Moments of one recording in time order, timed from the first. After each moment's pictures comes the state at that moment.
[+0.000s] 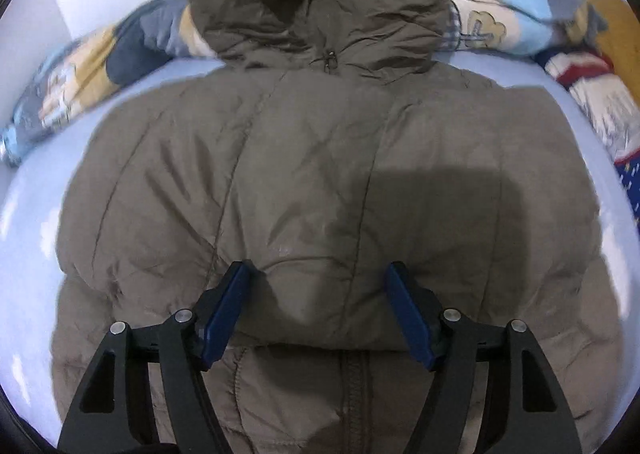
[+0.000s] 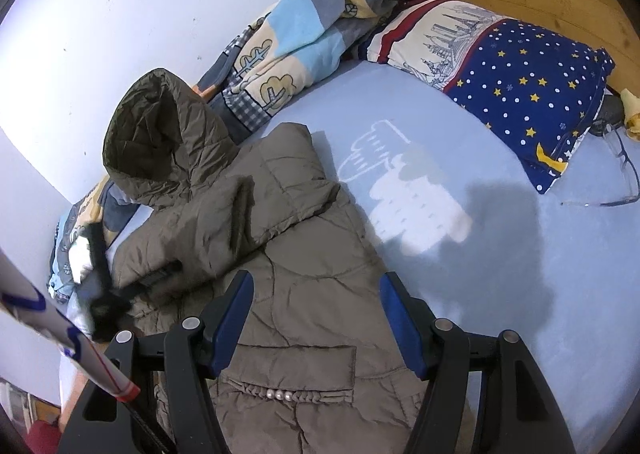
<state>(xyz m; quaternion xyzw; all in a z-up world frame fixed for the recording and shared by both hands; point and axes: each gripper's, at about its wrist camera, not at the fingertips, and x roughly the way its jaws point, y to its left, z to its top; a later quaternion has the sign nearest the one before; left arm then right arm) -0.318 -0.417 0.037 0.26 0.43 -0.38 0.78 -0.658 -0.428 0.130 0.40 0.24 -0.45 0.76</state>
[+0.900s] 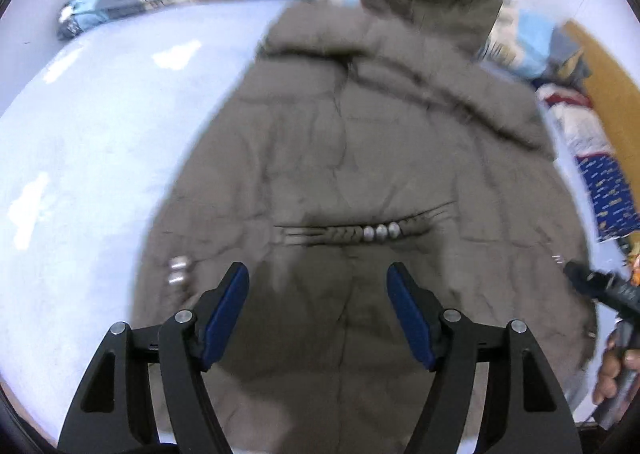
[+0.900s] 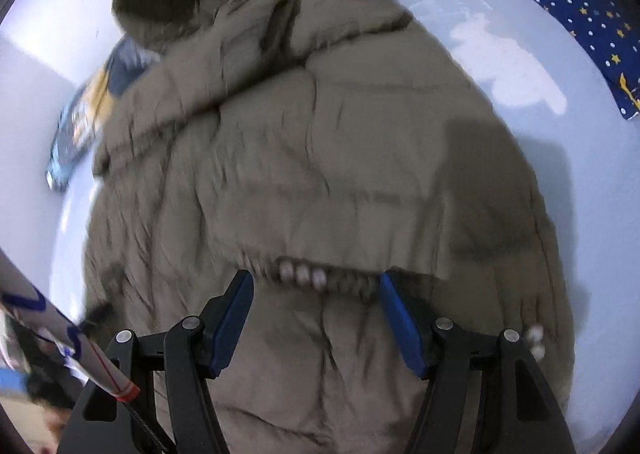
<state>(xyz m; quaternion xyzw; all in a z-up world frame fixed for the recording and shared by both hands) -0.319 -0.108 0.069 0.13 0.50 -0.38 0.77 -0.600 -0.379 0.037 0.41 0.41 -0.32 0.75</state>
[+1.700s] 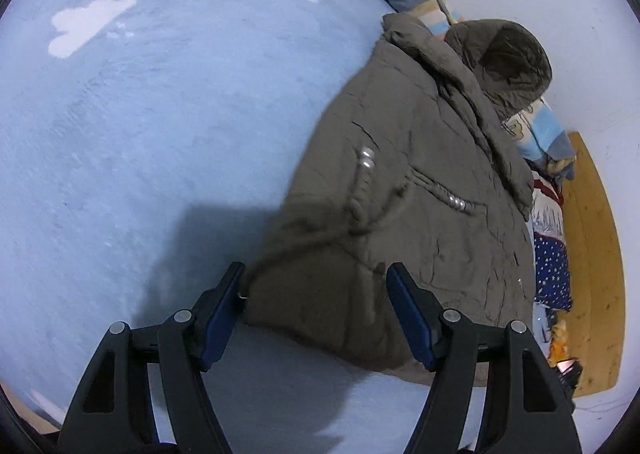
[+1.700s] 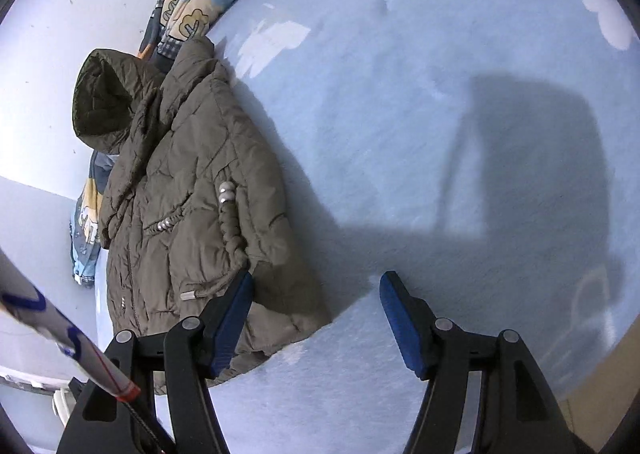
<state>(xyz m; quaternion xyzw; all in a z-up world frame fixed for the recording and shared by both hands) -0.292 0.017 0.020 -0.07 0.59 -0.35 0.72 -0.806 -0.330 0.003 0.56 0.26 -0.38 0.69</state>
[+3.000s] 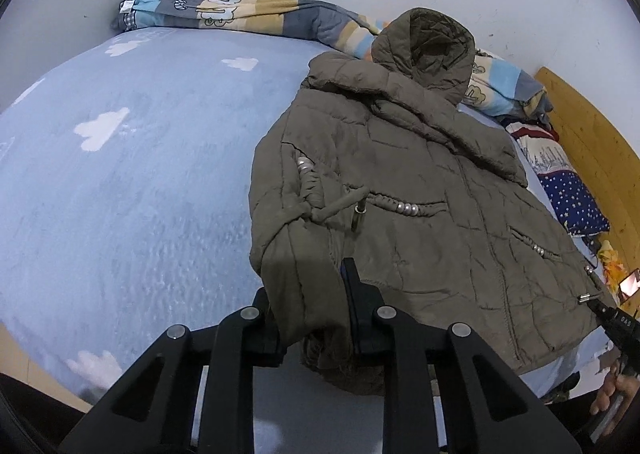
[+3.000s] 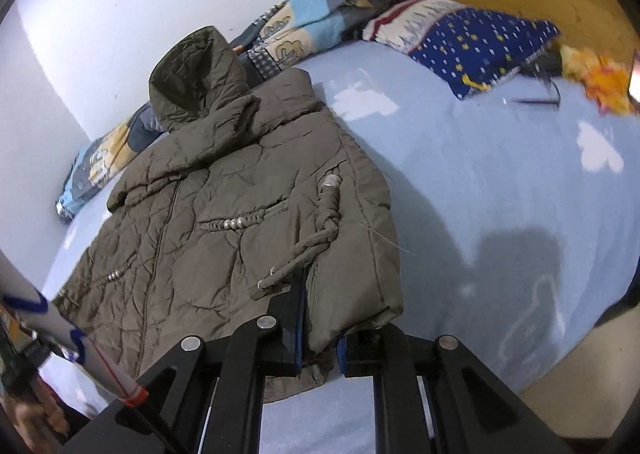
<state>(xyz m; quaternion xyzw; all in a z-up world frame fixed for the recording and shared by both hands) -0.374 0.032 0.076 0.05 0.45 -0.39 0.80 -0.779 -0.235 0.080 0.35 0.26 -0.42 0.79</state>
